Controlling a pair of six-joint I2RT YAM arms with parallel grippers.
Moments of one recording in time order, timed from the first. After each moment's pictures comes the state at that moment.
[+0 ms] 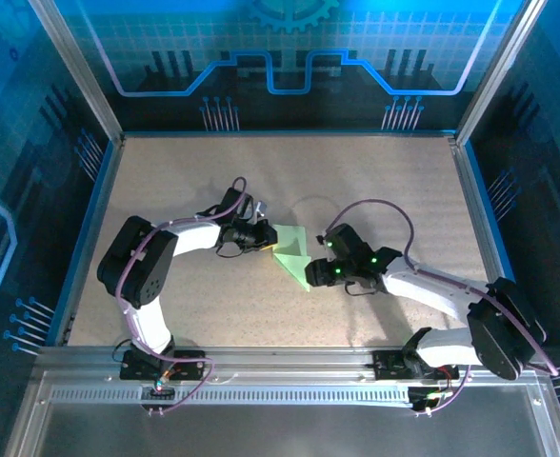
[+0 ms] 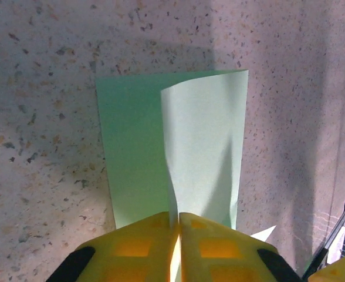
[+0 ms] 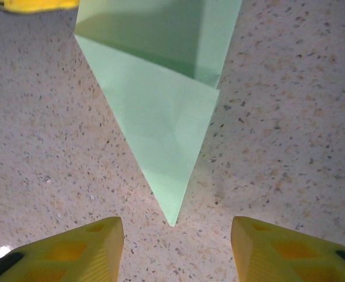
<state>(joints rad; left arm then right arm) -0.40 1.81 0.96 -0.11 0.54 -0.70 0.75 1.30 0.70 -0.39 -0.09 0.52</state>
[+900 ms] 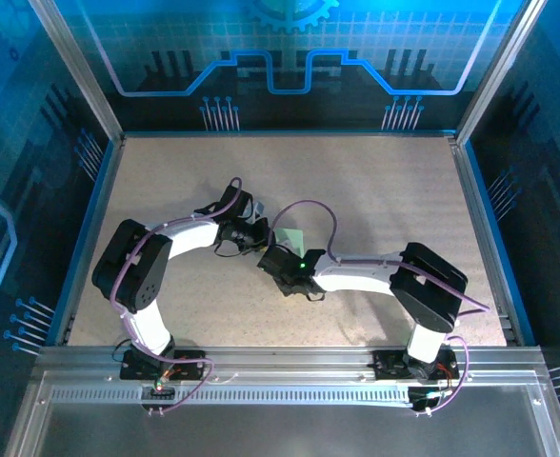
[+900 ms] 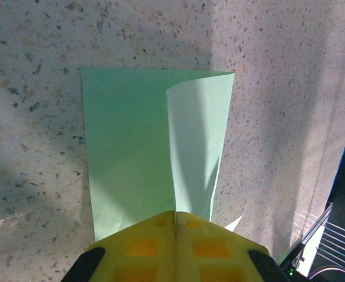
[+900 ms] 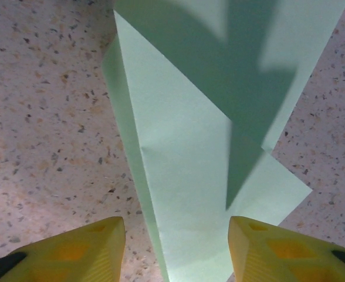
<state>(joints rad) -0.41 1.77 0.98 -0.22 0.56 -0.77 1.05 1.76 1.05 -0.54 0.38 0.47</state>
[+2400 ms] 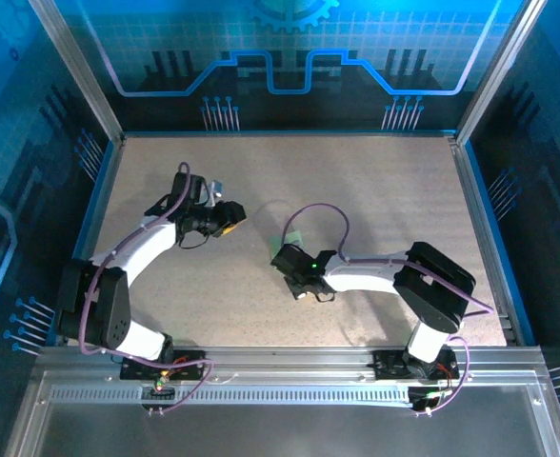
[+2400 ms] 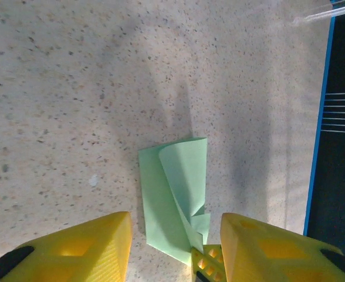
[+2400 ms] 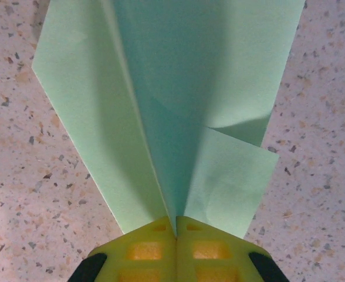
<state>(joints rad) -0.17 1.46 0.92 -0.34 0.54 -0.69 0.98 1.71 0.92 -0.44 0.31 0.46</state>
